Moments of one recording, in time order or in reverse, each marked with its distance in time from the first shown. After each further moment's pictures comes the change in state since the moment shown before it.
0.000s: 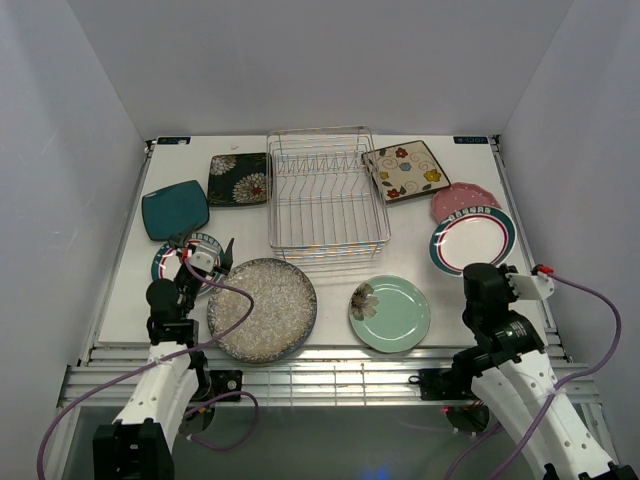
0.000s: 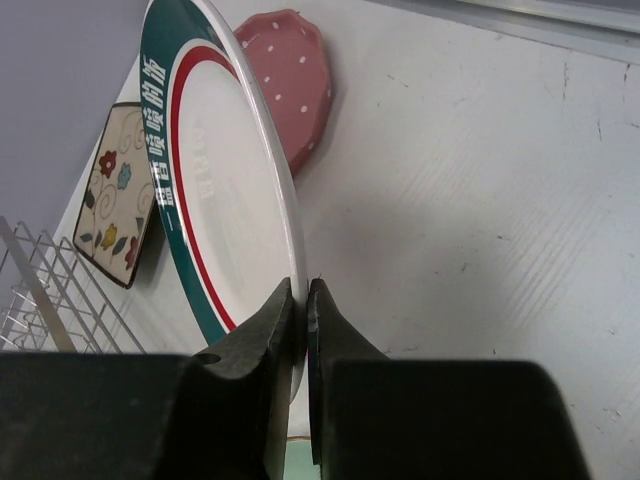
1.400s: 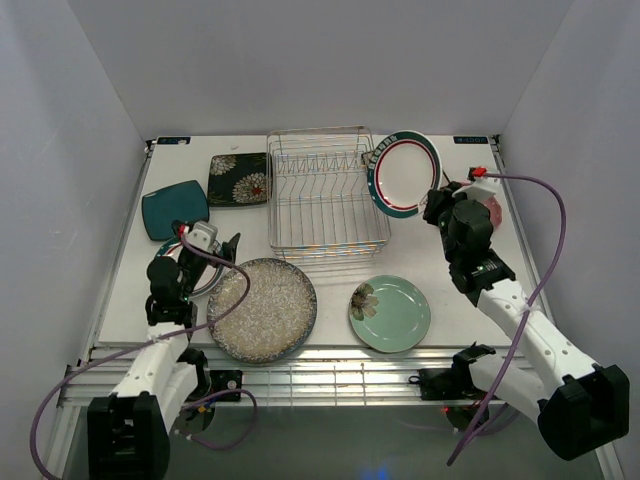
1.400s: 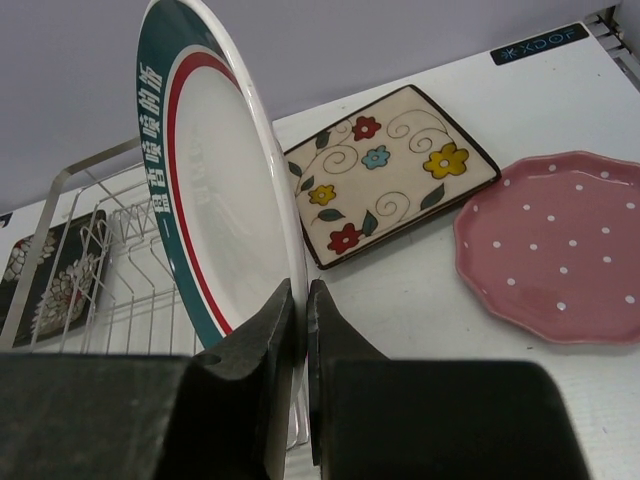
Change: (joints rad) left arm 0.000 0.121 0.076 -0.066 0.044 -0.095; right arm 0.024 0.515 0.237 0.787 -0.471 -0.766
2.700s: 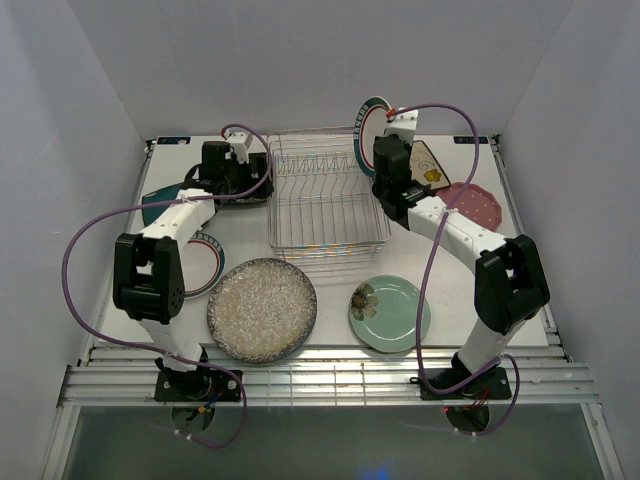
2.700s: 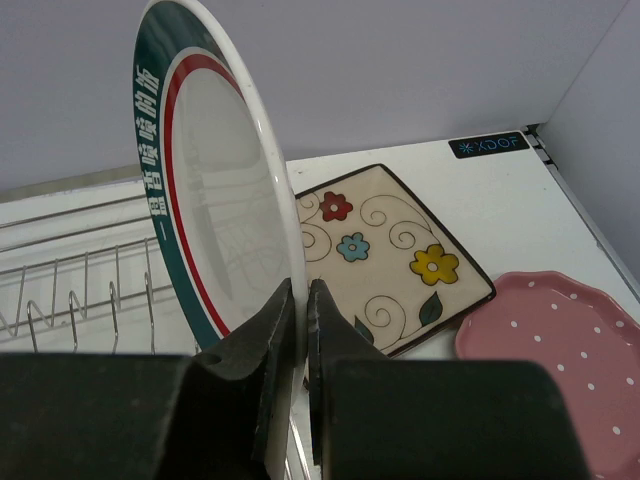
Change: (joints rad) left arm -0.200 0.967 1.127 -0.882 -0.208 -0.341; right arm 0.160 0.747 0.612 0.093 0.368 -0.305
